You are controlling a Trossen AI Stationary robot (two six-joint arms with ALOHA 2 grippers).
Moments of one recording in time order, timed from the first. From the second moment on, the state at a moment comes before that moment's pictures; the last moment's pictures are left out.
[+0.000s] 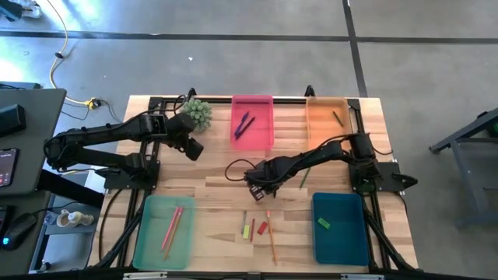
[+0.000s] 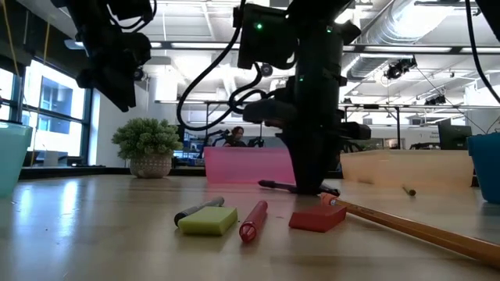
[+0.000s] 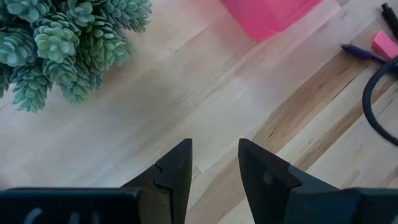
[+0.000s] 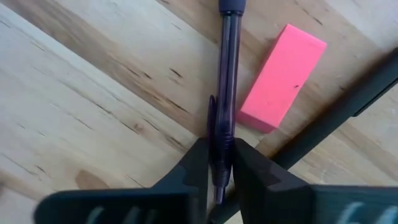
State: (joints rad) left arm 0.45 1.02 0.82 -0.92 -0.09 -0.55; right arm 0.12 2.08 1.41 -0.79 0.04 1.07
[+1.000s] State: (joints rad) left arm 0.45 1.02 0.82 -0.92 -0.09 -0.52; right arm 0.03 1.84 1.41 -0.66 0.21 0.94
